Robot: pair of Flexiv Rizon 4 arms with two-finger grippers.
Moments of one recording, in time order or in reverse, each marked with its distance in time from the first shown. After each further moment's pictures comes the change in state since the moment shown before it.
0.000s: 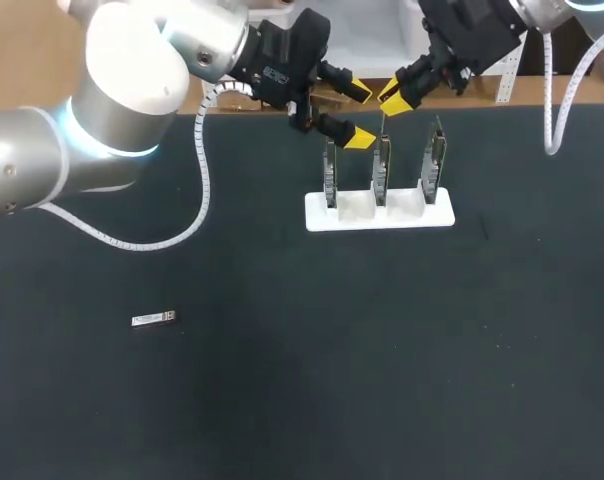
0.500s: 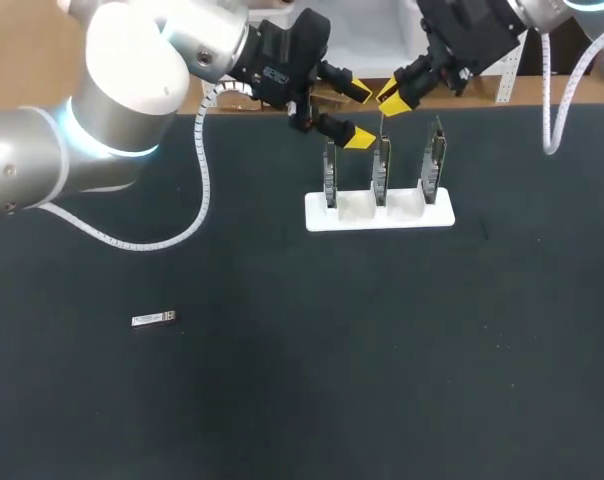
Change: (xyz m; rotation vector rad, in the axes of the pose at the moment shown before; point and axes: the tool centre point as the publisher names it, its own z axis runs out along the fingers) left arm 0.000 0.000 0.000 0.000 0.000 0.000; right arm -0.001 0.000 0.002 -0.003 0.001 -0.010
